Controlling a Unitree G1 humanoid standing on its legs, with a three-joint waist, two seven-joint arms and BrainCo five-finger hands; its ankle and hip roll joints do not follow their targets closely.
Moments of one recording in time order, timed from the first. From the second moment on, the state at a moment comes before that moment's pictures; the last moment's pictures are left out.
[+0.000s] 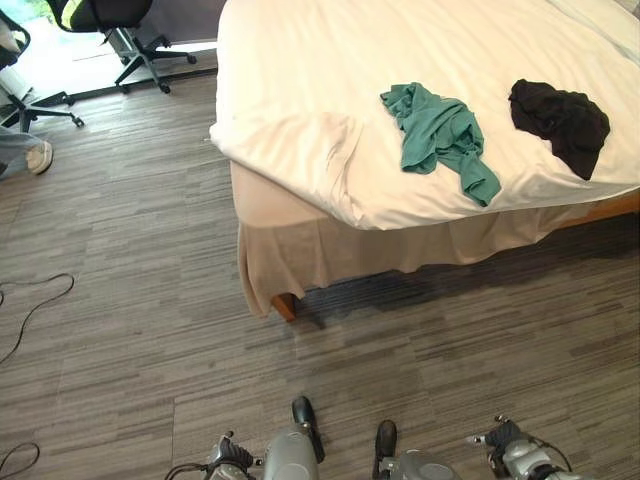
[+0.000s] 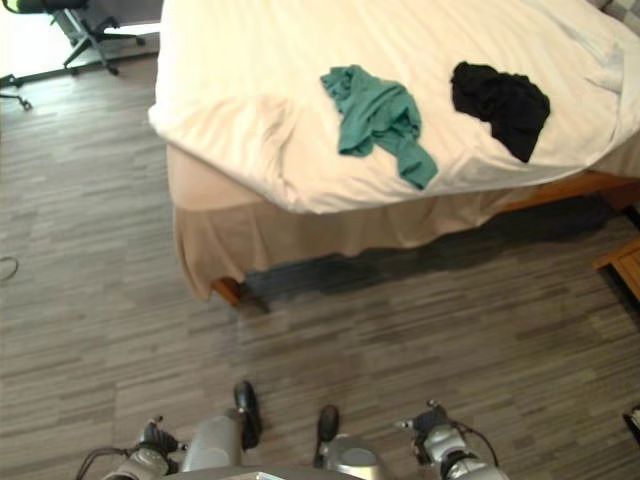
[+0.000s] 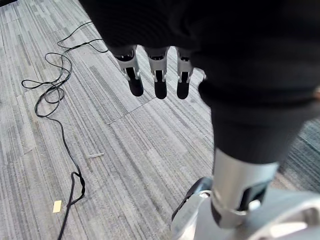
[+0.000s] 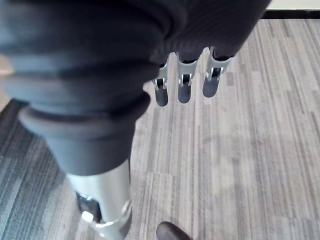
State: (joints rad) left arm -0.07 0.24 -0.21 1.24 0.13 0.05 0.23; right arm -0.20 -0.28 0.24 1.30 -0.08 0.08 -0.21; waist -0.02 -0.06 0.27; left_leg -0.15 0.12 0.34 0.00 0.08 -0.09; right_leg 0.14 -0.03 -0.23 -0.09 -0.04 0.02
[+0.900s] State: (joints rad) left arm 0.00 0.30 0.23 0.84 -0.46 -0.14 0.39; right arm 0.00 -0.26 0.23 1.12 -0.11 0.06 -0.24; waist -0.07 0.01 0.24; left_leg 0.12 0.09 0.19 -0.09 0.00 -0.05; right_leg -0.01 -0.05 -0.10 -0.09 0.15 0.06
